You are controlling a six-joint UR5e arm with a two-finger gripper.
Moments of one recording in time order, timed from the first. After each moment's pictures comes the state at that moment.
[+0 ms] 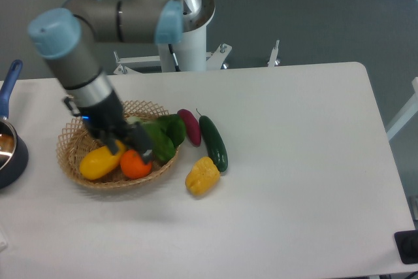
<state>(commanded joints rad) 2.19 -1.80 -1.77 -0.78 1.87 0.59</state>
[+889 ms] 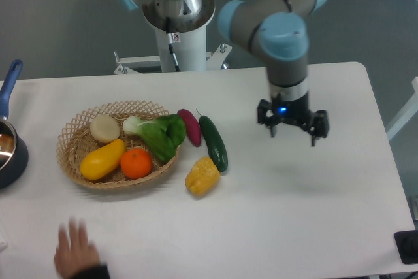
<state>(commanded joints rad) 2.79 -1.85 -1.80 -0.80 1.59 1.25</state>
